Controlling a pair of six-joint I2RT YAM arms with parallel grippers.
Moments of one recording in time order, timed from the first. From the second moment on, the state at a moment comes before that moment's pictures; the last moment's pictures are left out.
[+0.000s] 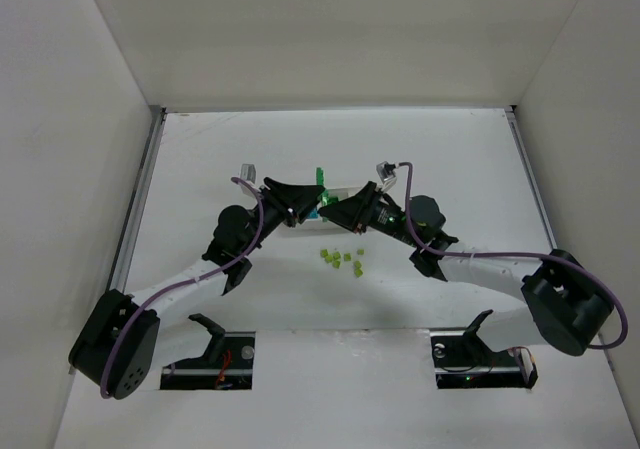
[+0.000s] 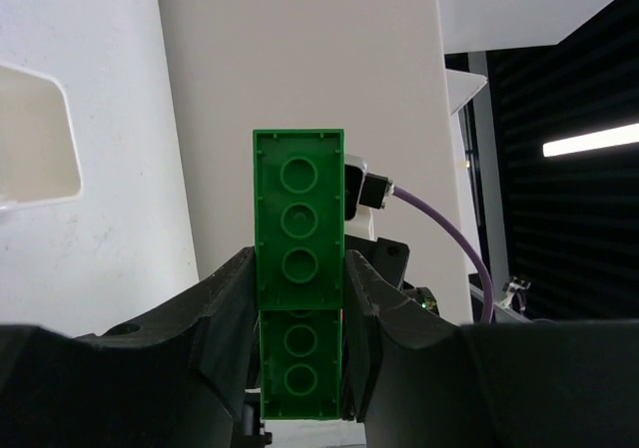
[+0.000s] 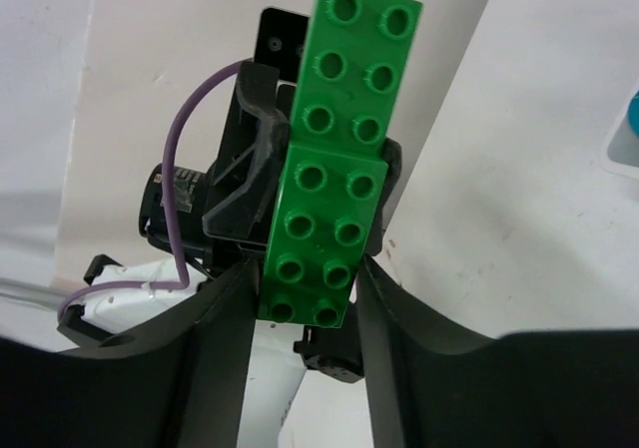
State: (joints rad) left arm -0.56 1.13 0.40 0.83 0.21 -1.50; right arm 0.74 1.35 0.59 0.89 -0.34 1.23
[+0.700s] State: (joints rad) left arm -0.56 1.11 0.38 0.81 0.22 -1.48; right arm 0.61 1.17 0.53 0.86 -0.33 1.23
